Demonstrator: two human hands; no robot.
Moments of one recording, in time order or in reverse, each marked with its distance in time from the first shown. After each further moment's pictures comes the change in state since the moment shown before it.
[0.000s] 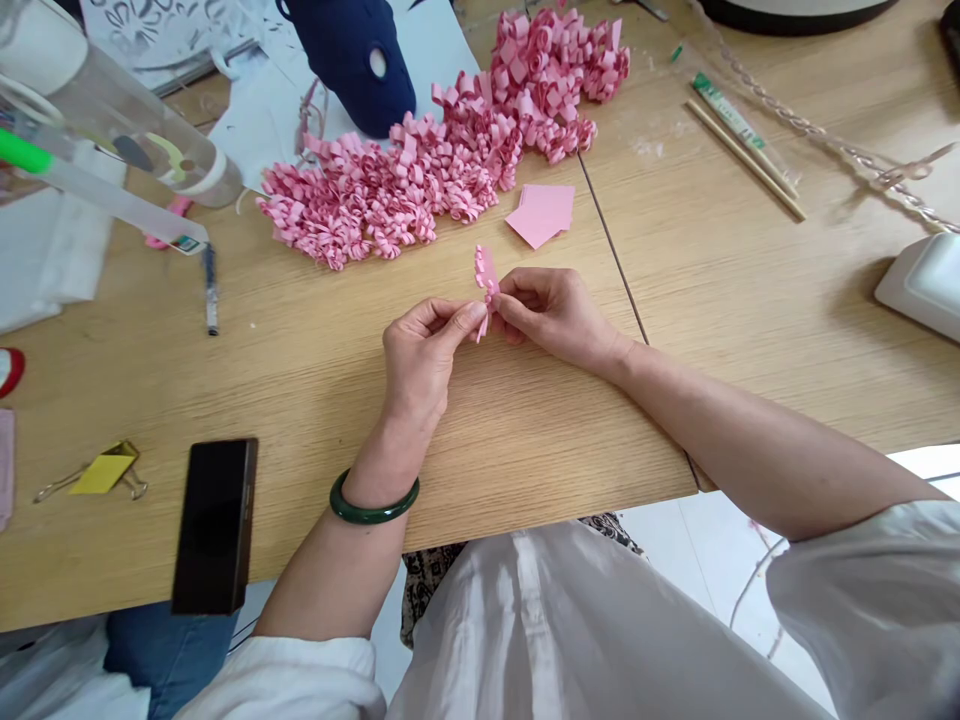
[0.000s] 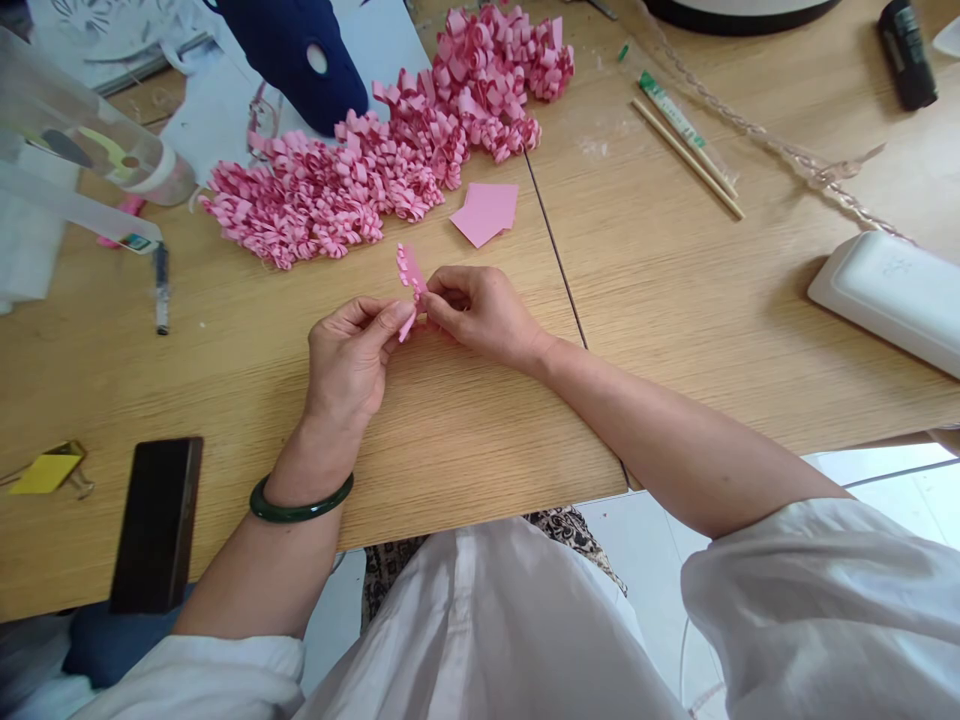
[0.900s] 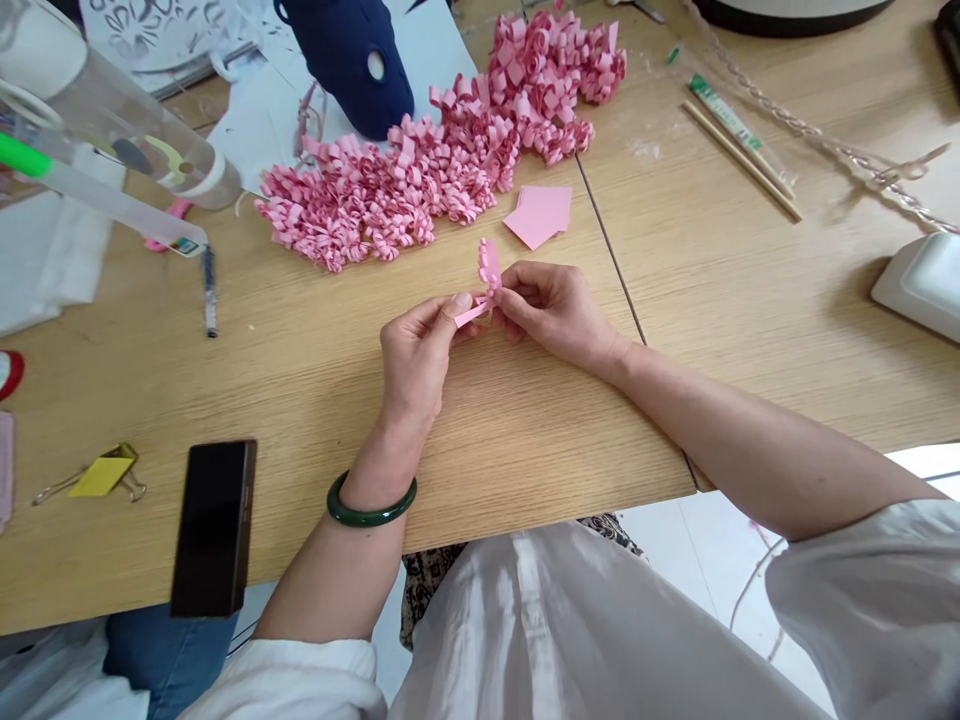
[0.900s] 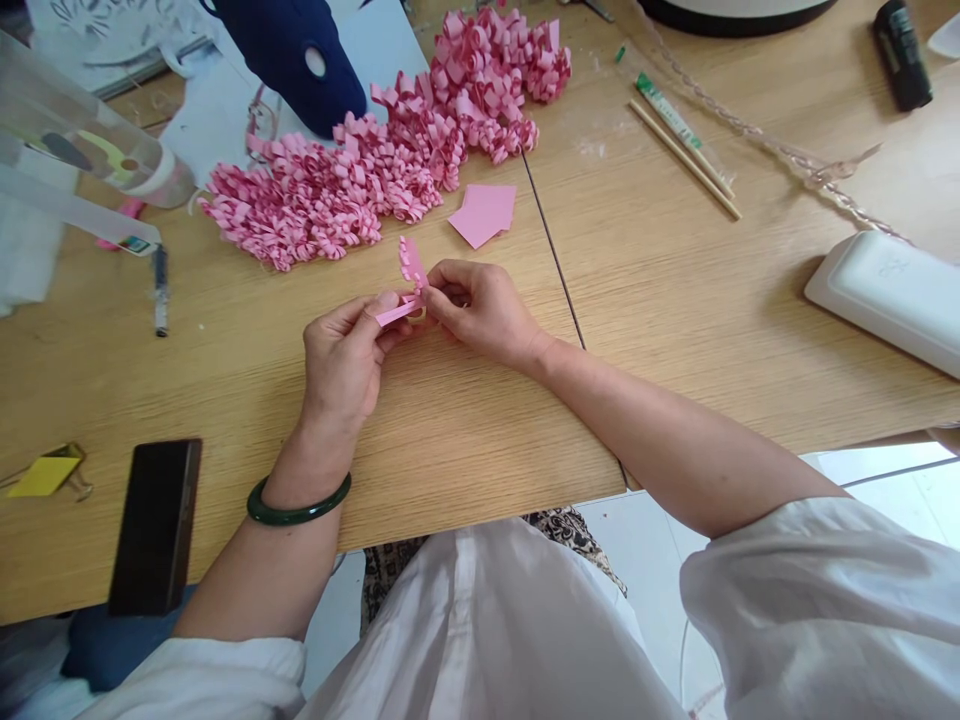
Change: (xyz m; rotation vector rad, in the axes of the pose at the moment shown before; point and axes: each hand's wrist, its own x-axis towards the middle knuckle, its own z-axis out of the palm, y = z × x) left_hand 0.001 0.003 -0.002 0.054 -0.023 0.020; right_hand 0.002 0.002 -0.001 -0.024 0.039 -0.050
